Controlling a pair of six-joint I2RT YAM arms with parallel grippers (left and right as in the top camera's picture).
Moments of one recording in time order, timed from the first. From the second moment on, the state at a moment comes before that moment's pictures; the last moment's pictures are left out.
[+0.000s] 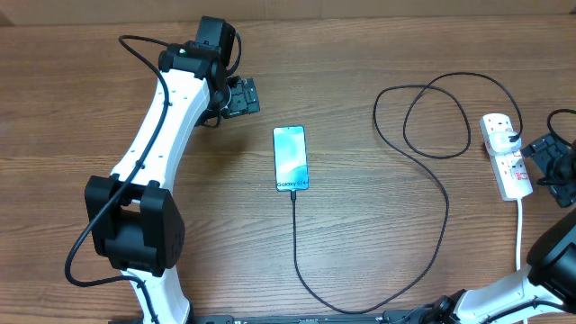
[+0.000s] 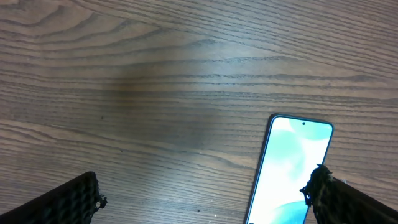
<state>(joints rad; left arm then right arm) -0.23 1.99 1.80 -1.13 -0.02 -0.46 -0.71 1.87 1.27 -0.64 -0.01 0.35</state>
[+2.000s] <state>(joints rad) -0.23 1.99 1.80 -1.13 -0.02 -0.46 -0.71 1.87 1.27 -0.70 -0.01 0.35</state>
